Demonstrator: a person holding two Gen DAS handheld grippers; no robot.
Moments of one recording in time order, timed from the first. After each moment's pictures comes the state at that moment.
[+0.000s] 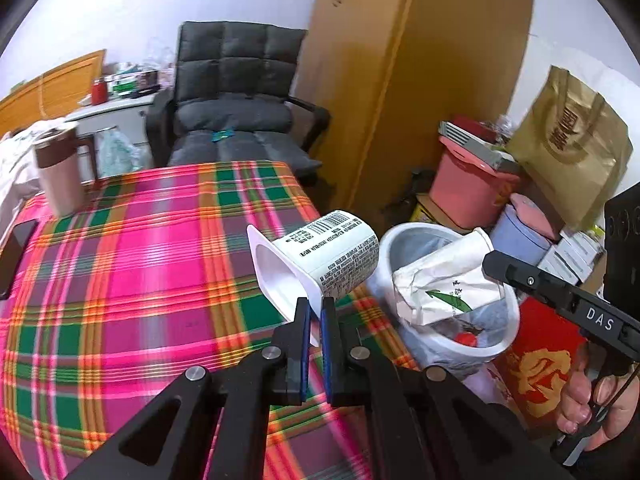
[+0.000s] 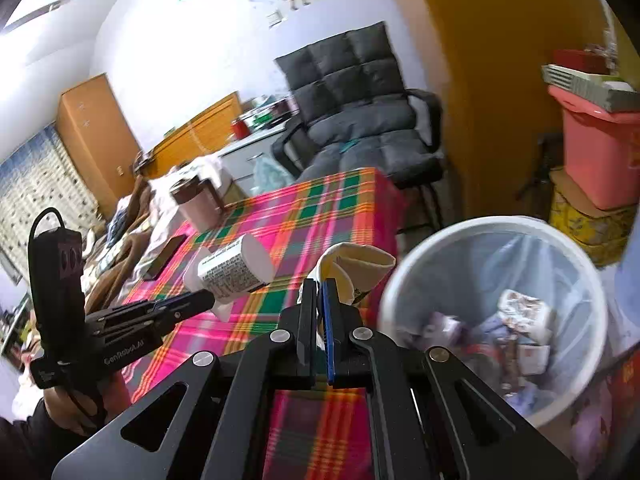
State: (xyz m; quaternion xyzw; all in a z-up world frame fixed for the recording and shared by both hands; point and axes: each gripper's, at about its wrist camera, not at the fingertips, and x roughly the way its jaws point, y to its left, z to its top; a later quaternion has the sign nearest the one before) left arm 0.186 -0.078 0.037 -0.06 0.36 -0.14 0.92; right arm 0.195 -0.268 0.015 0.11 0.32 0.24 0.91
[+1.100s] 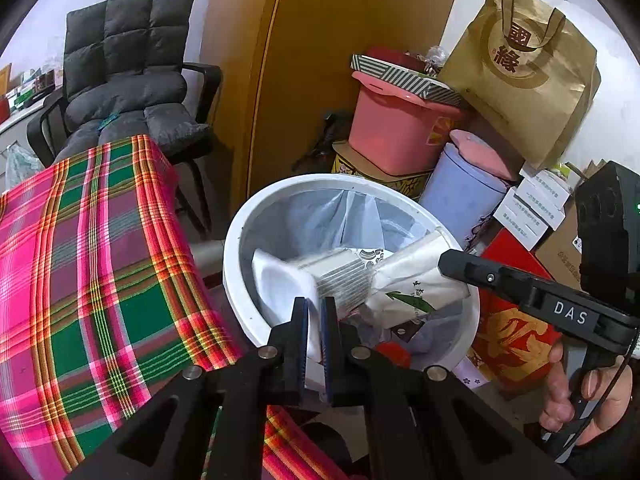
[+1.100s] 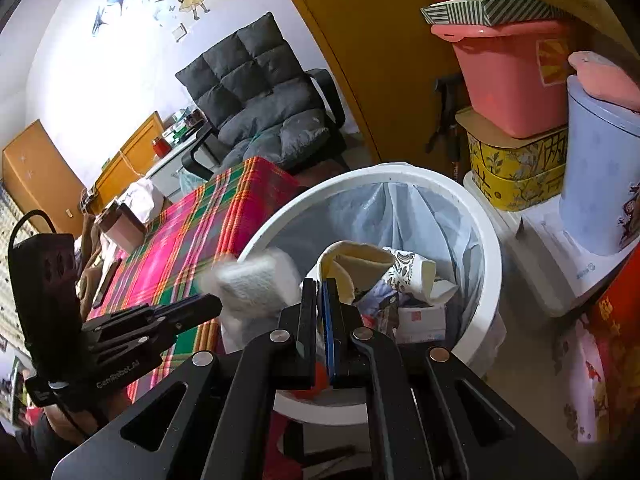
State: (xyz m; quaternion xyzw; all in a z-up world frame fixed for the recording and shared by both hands) left arm 0.234 -0.210 -0.013 -0.02 0.40 -0.26 0.88; right arm 0.199 -0.362 -0.024 0.17 0.37 0.15 0.90
